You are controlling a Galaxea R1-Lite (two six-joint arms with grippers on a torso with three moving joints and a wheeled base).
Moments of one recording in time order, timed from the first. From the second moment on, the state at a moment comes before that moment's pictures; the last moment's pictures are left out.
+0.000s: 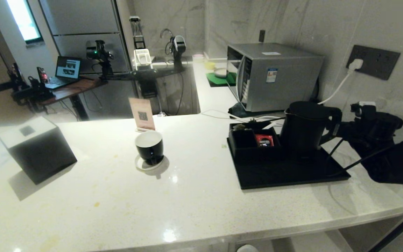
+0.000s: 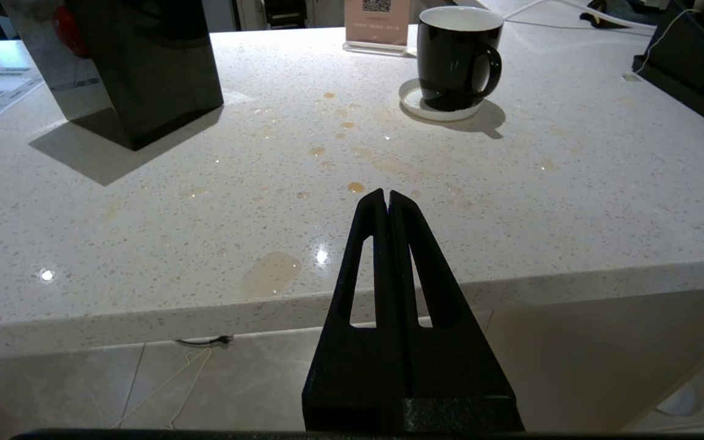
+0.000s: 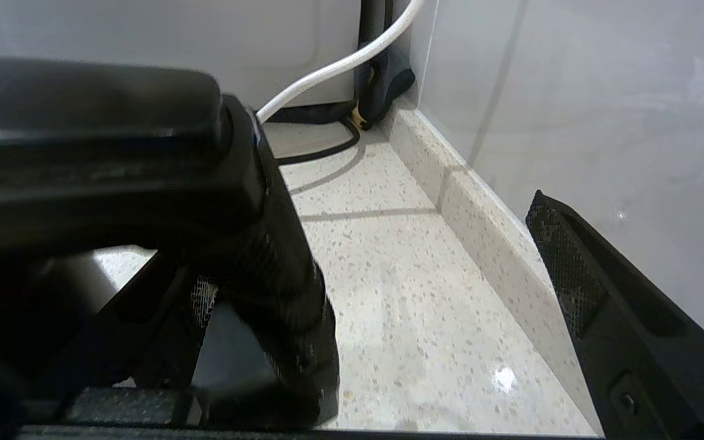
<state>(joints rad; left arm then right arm) -0.01 0.00 0.00 0.00 0.01 -0.01 -0.16 2.26 -1.07 -1.24 -0.08 -0.04</state>
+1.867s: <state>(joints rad) -0.01 0.00 0.00 0.00 0.01 -0.01 -0.14 2.31 -1.15 -1.27 -0.08 -0.04</state>
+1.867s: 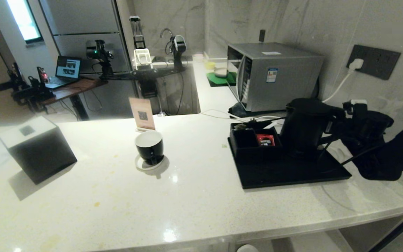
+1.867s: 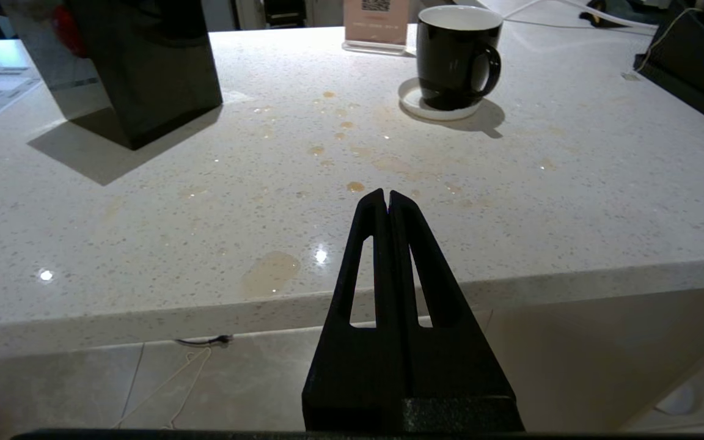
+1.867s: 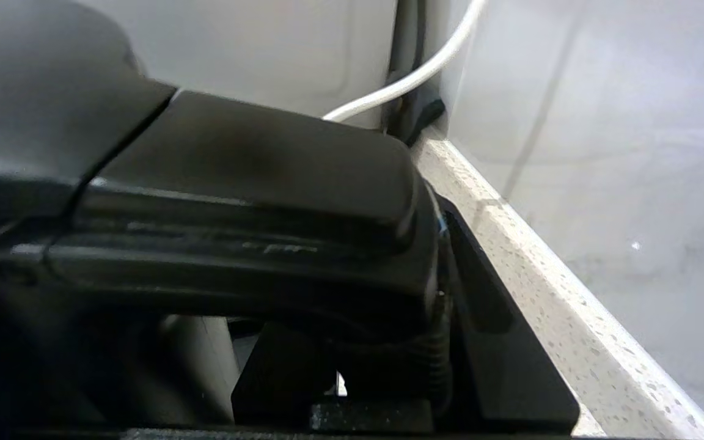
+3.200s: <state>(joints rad) -0.01 0.00 0.00 0.00 0.01 -0.01 -0.13 2.02 -0.85 -1.29 -0.08 0.01</state>
